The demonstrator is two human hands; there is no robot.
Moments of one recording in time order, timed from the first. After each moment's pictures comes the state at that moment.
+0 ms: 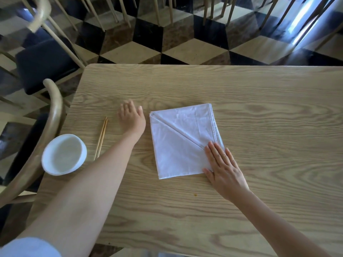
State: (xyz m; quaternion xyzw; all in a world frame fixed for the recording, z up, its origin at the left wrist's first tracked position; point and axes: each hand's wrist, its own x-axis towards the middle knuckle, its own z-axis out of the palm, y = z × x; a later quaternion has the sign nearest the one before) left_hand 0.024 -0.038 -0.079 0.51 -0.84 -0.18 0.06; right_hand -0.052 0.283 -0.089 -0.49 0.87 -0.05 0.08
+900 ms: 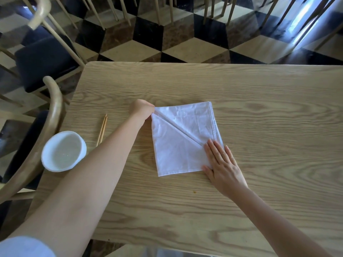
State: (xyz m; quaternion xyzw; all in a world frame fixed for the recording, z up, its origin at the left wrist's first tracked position) left_hand -0.010 -0.033 -0.040 0.56 -0.69 -0.47 0.05; right_hand -0.052 0.283 -0.088 -0.49 0.87 -0.06 0.10
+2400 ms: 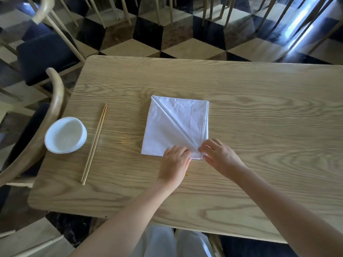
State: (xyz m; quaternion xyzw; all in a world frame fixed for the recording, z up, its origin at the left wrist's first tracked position) left_hand 0.076 0.183 -0.065 0.19 -0.97 -0.13 0.12; right_hand -0.069 0.299 -0.052 -0.59 0.79 -0.15 0.12
